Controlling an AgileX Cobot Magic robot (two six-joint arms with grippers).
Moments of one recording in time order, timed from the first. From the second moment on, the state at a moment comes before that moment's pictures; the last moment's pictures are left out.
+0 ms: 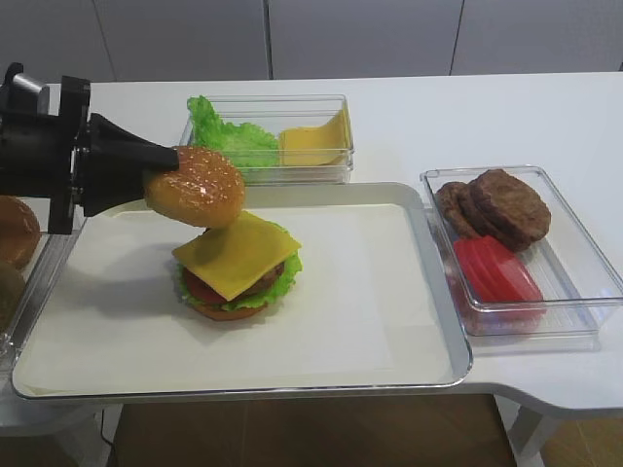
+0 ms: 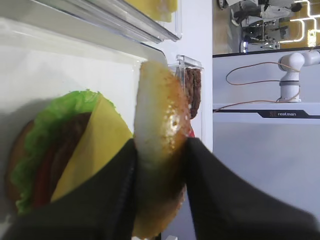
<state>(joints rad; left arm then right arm) 0.11 1.65 -0.87 -1.47 1.17 0.82 -0.05 -0.02 -0.48 0.10 1.15 -0.05</state>
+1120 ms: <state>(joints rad) 0.00 1.66 -0.87 -1.41 1.16 0.79 -0.05 -0.02 -0.48 0.10 1.15 -0.05</state>
